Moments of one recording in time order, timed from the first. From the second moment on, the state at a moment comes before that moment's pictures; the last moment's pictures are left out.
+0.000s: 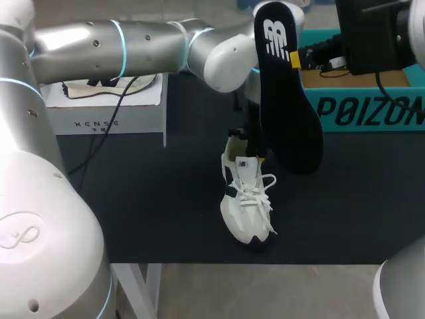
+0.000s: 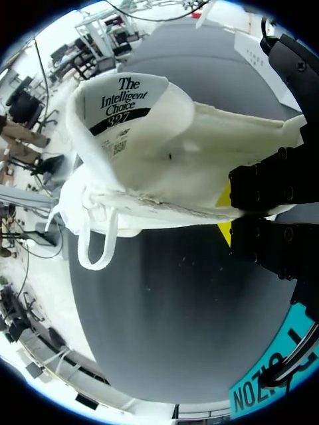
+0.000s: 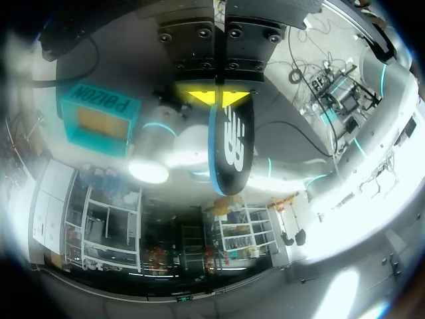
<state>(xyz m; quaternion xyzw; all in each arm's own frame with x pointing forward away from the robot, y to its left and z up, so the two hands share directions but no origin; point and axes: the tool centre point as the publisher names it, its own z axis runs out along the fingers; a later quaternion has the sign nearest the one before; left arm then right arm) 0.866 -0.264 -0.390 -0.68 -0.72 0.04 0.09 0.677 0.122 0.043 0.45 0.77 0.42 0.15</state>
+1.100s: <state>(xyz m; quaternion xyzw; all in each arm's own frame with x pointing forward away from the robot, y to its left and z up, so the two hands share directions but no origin) 0.907 -0.240 -0.287 -0.60 -0.78 0.14 -0.12 0.677 0.122 0.043 0.45 0.77 0.42 0.15</state>
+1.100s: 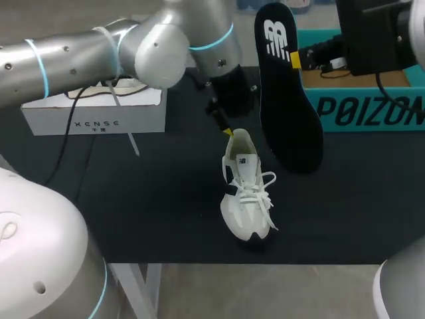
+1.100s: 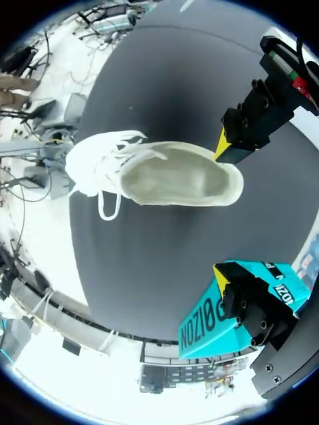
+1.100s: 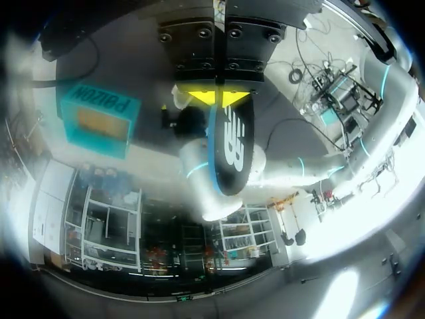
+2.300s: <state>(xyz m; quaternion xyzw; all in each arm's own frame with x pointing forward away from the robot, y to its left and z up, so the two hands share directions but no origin) 0.901 -0.209 -0.249 -0.57 -0.73 0.22 -0.29 0.677 0.122 0.043 0.45 0.77 0.42 0.15</state>
